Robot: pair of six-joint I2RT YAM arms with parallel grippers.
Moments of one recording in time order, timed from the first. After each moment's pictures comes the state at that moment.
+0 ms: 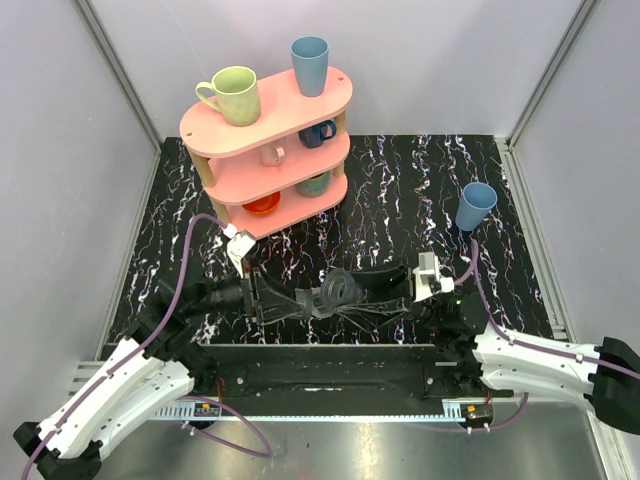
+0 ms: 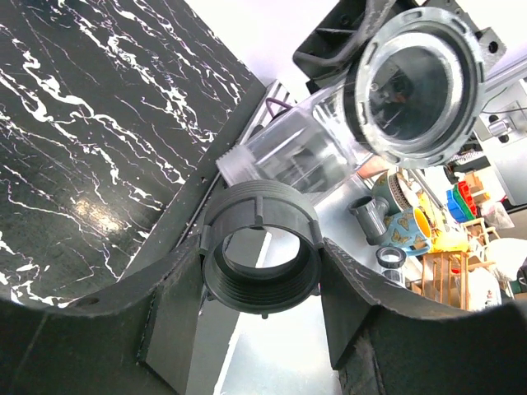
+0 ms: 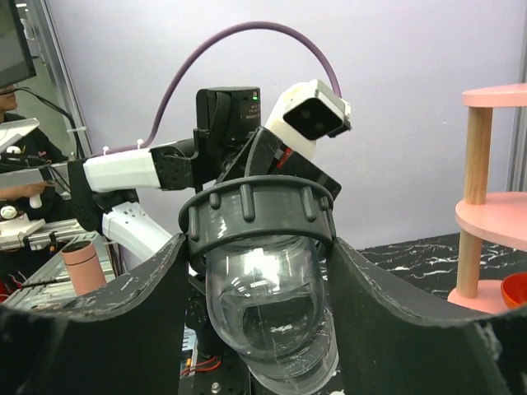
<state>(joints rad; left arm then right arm) -0.67 0.51 0.60 -0.22 0.66 -0.69 1.07 0.84 0.30 1.13 -0.27 0.33</state>
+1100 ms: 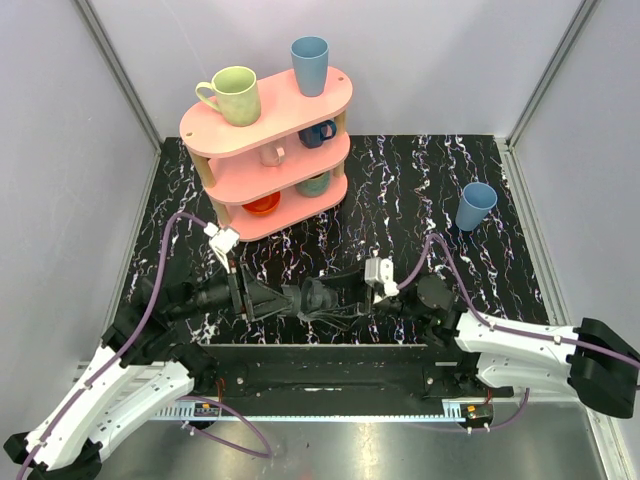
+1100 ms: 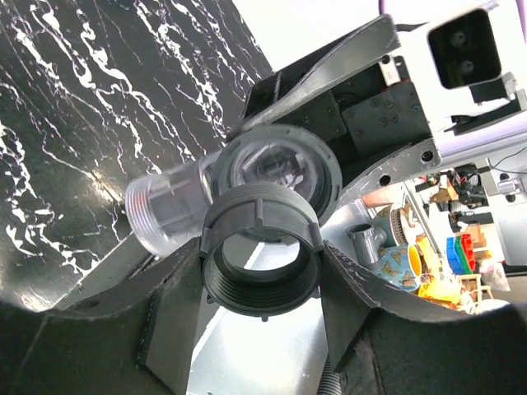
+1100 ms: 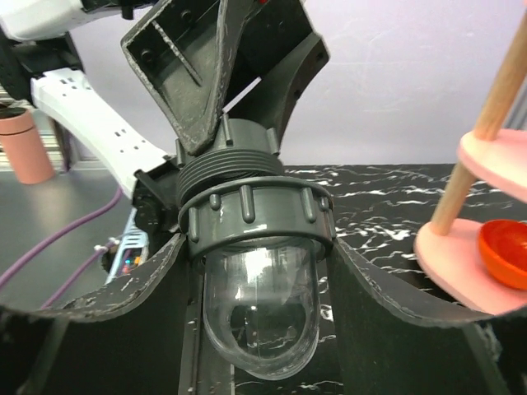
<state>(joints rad) -0.67 0.49 0.77 -0.51 0.51 -0.74 1.07 1.03 0.43 0.89 -0.40 0.08</state>
